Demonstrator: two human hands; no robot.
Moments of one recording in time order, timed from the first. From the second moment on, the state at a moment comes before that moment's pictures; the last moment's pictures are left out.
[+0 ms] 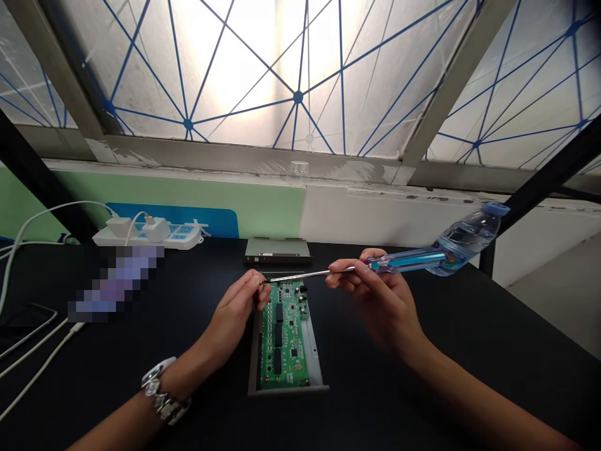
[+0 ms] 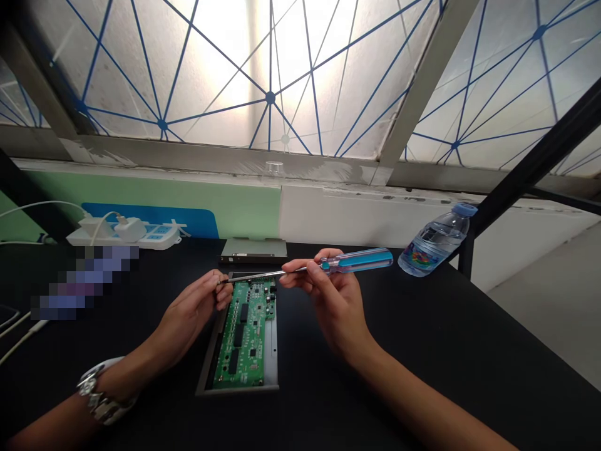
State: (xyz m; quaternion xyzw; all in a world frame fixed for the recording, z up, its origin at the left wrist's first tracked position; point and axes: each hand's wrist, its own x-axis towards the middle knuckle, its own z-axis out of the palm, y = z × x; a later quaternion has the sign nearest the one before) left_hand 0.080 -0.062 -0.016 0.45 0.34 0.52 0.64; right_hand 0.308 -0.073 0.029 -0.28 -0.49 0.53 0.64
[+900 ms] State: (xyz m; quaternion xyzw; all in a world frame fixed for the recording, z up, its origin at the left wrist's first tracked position) left_hand 0.089 -0.049 0.000 0.57 0.38 0.48 0.55; right_hand 0.309 -0.052 0.074 -0.30 -0.58 0.46 0.61
